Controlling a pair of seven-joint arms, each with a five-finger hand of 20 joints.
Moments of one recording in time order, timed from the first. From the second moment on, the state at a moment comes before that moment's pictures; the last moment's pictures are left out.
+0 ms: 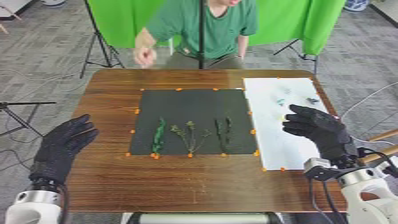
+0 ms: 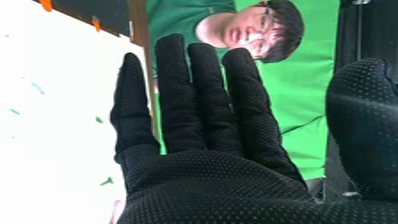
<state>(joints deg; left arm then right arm) 136.1 -52.6 -101.7 -125.2 38.1 17.2 15.4 -121.7 -61.5 102.7 -116.6 -56.4 -7.2 -4.2</state>
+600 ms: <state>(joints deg) 136.1 -52.6 -102.0 -125.2 38.2 17.0 15.0 -120.3 -58.1 100.2 -115.9 -65.6 -3.9 -6.4</state>
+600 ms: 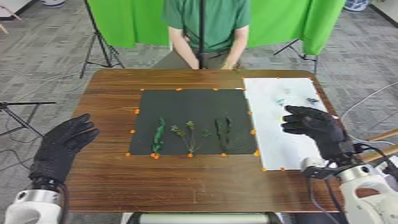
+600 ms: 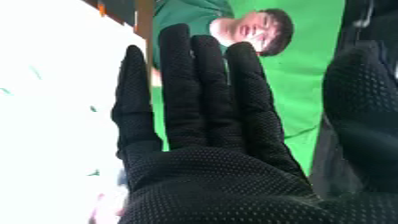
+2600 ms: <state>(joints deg) 137.0 -51.9 -102.2 -125.6 38.0 17.5 15.6 -80.1 -32.8 50.1 -91.9 -135.8 22.1 19.7</state>
